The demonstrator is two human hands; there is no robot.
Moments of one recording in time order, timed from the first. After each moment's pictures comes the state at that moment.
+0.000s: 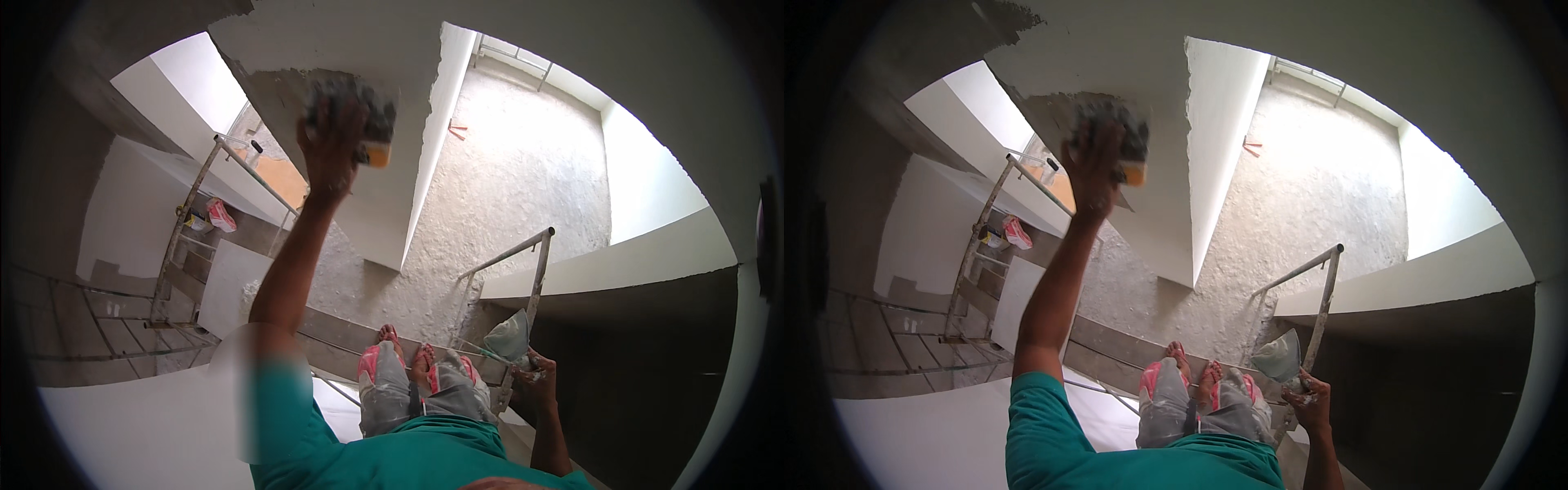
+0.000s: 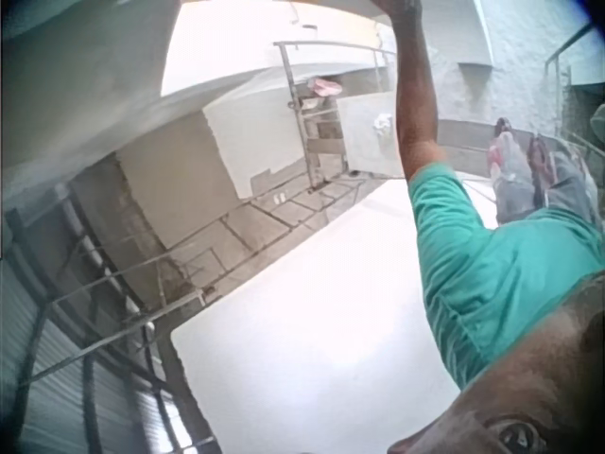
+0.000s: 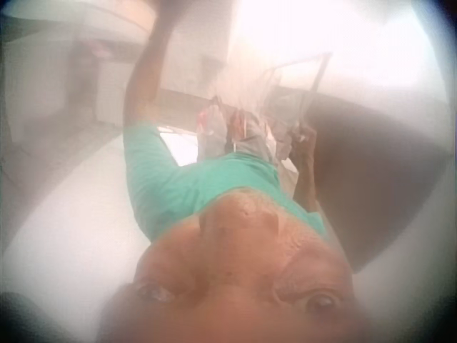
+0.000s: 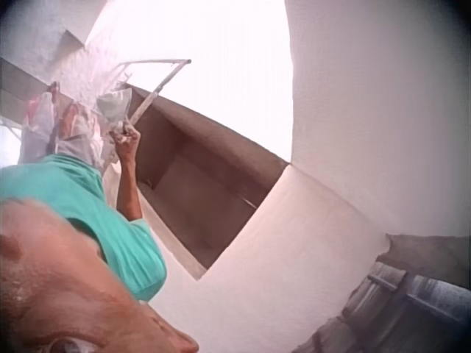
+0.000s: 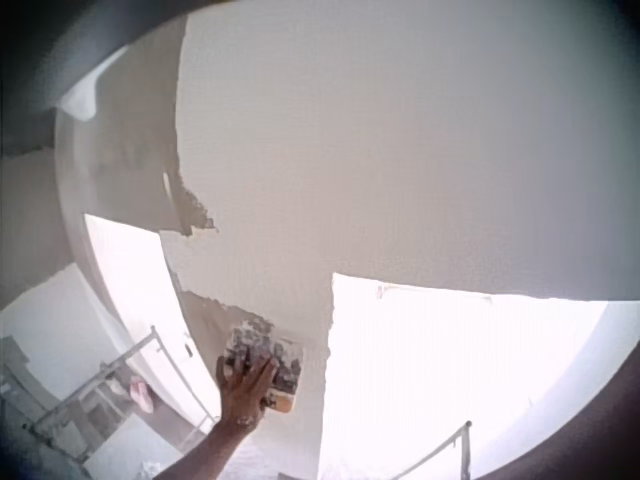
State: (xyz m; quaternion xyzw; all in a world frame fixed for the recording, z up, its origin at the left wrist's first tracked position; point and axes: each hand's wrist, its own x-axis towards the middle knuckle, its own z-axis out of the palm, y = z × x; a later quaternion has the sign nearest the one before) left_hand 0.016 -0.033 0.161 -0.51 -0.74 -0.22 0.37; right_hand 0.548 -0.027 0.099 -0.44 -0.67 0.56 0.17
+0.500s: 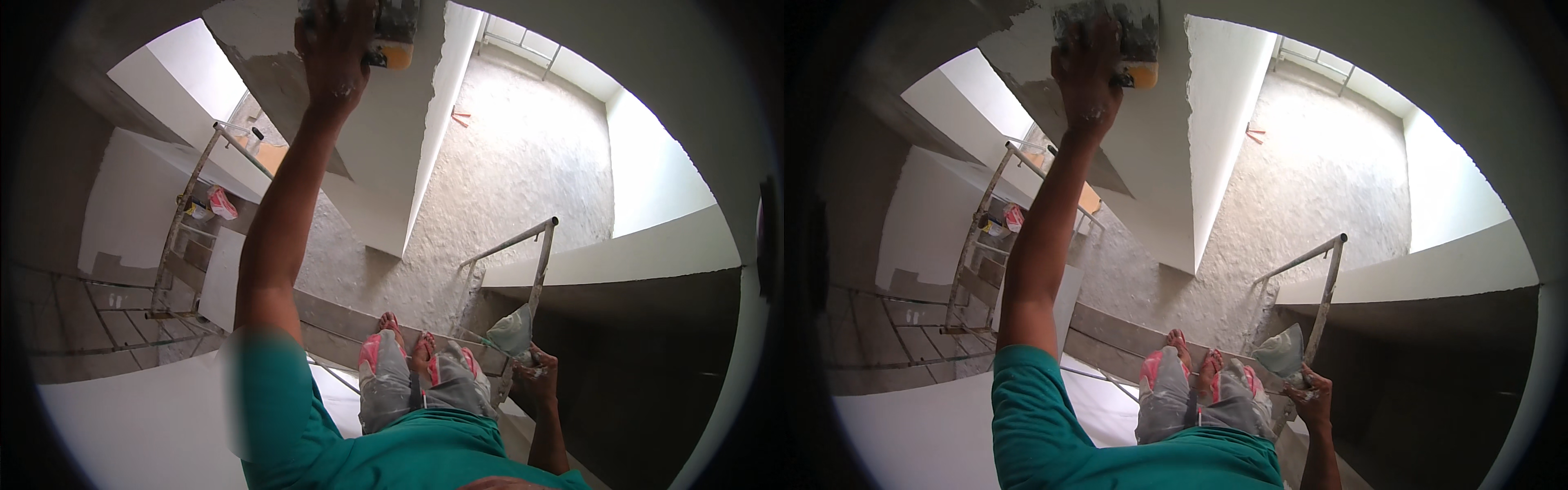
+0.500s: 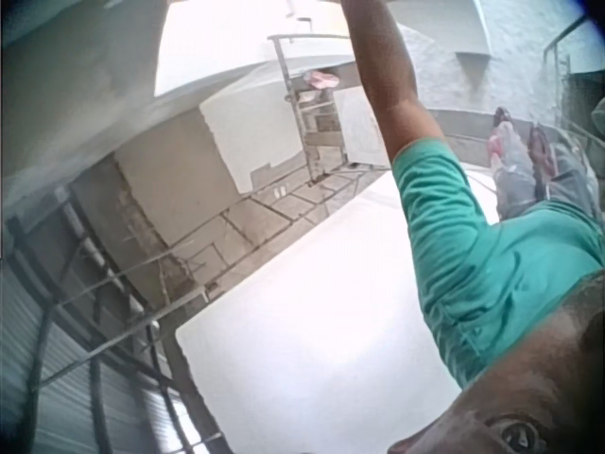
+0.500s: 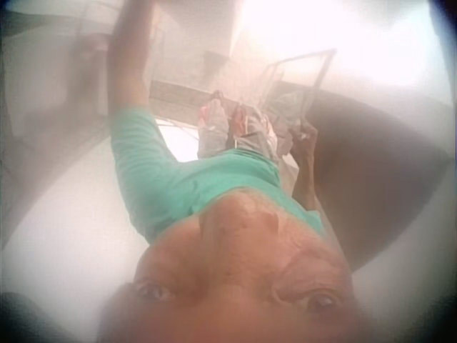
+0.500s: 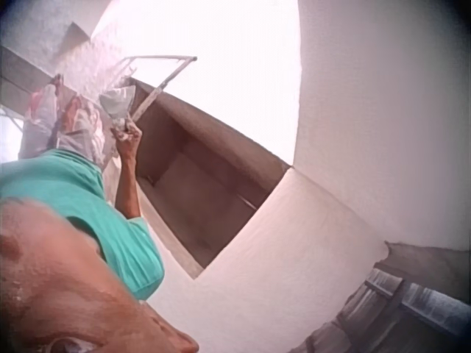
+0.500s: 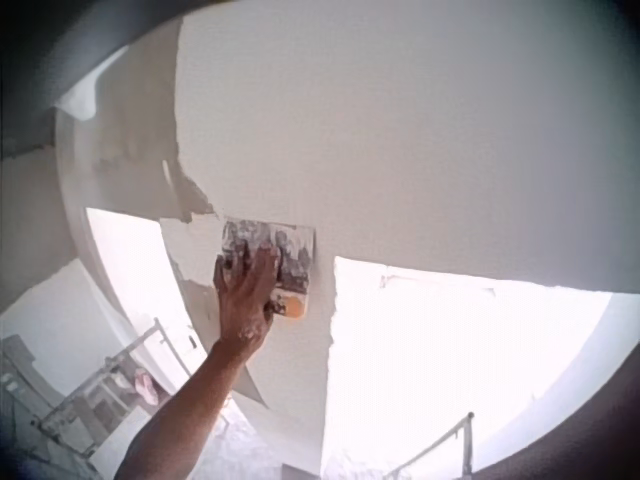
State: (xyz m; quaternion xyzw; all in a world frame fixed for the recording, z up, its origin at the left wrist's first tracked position) left_hand -0.001 0.028 0.252 -0.50 -0.68 -0.24 0.48; right_hand 0.561 -0.029 0.083 -0.46 -0.69 0.54 0.15
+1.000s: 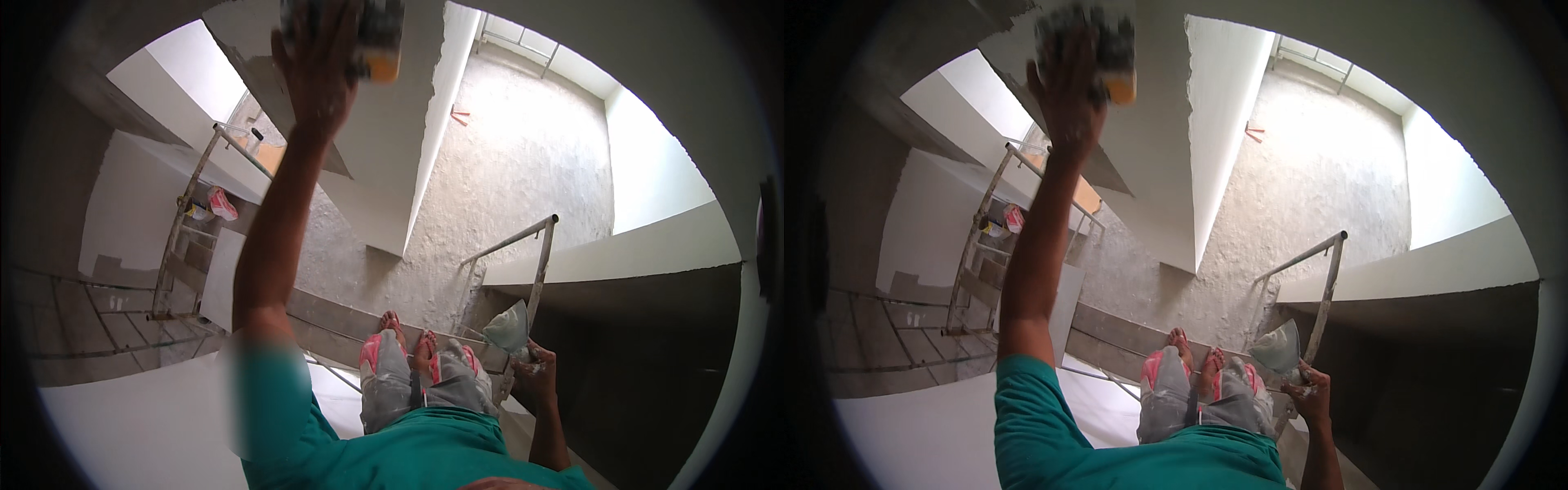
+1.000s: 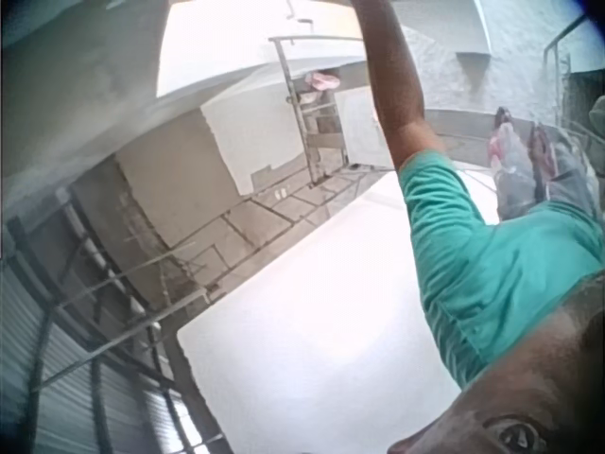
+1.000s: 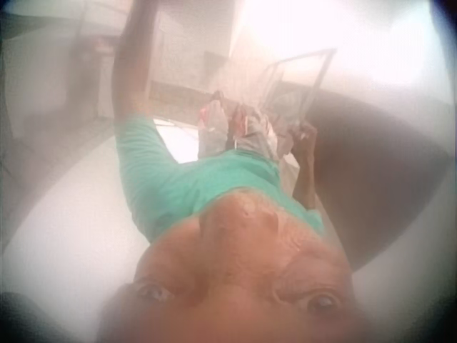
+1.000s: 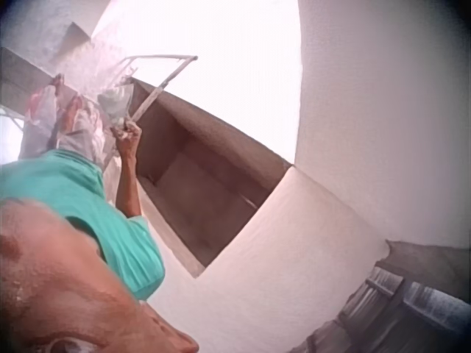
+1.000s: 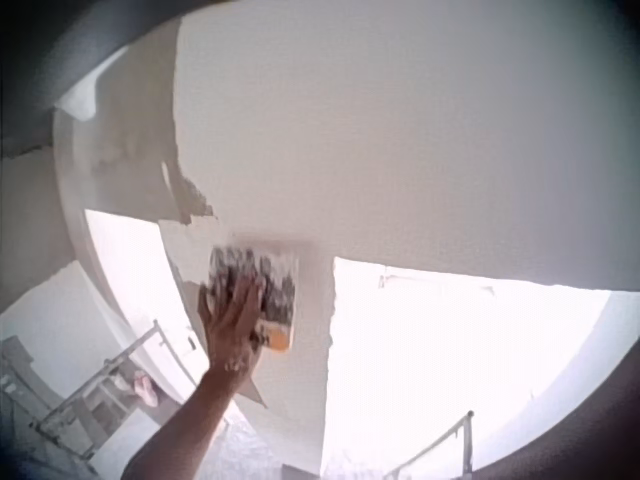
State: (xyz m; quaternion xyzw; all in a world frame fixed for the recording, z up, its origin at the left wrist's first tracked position) left_hand 0.011 -0.004 0.259 -0.50 -0.67 -0.26 0.48; right_hand 0.554 -0.035 0.081 -0.44 -0.68 0.55 0.20
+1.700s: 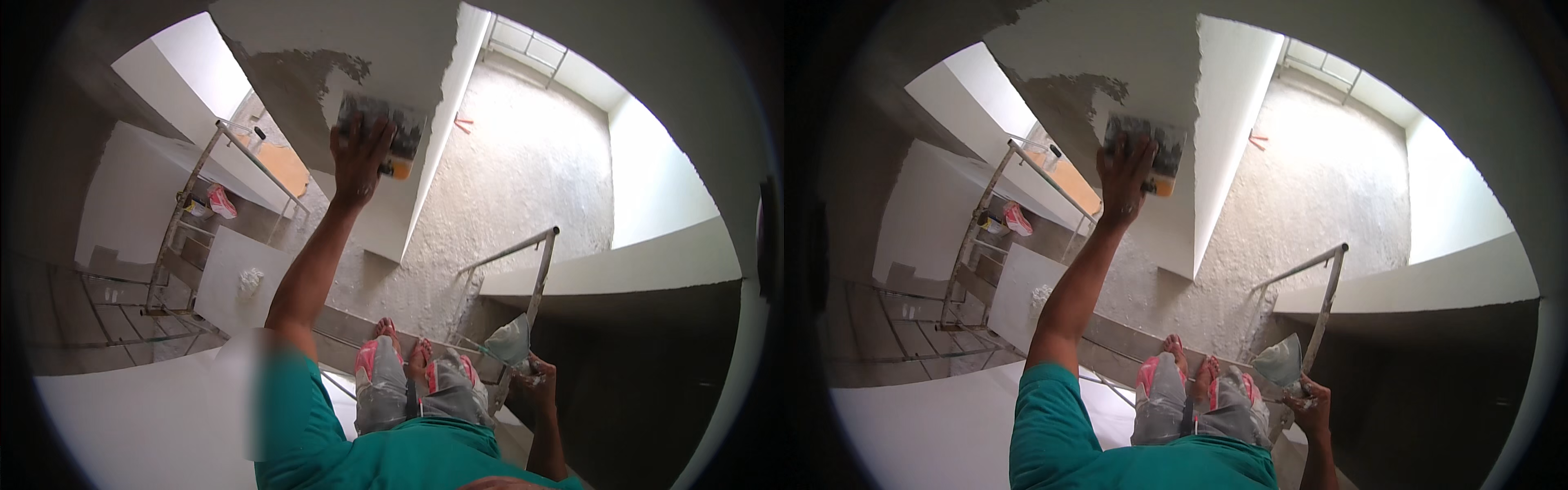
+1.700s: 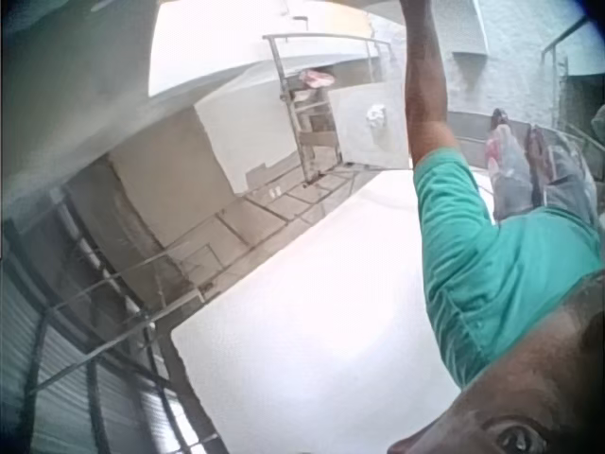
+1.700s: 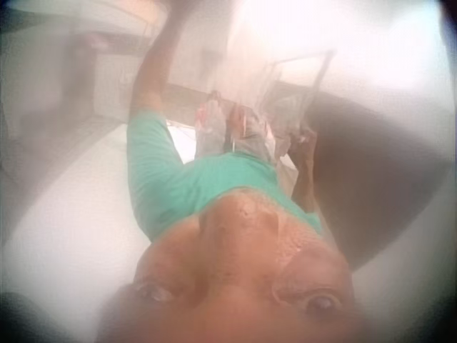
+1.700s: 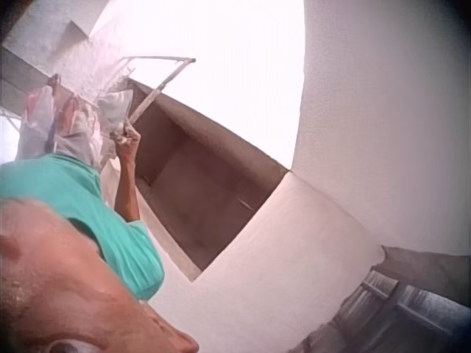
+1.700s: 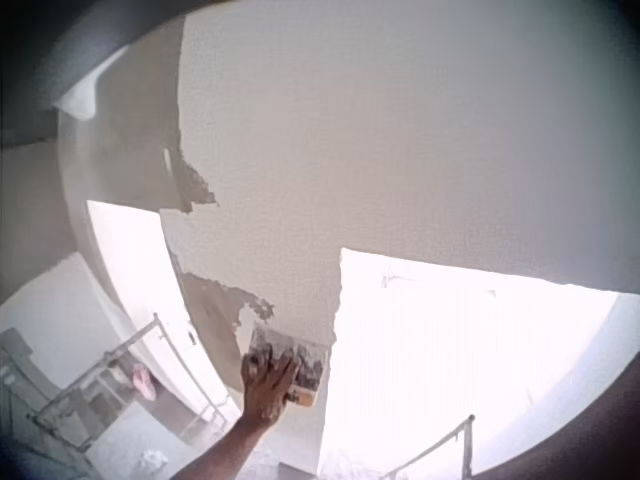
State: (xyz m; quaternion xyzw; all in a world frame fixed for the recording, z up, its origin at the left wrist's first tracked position) left_hand 0.028 -0.018 0.086 -0.54 -0.75 -0.23 0.30; right_hand 0.551 -0.027 0.085 -0.45 -0.68 0.55 0.16
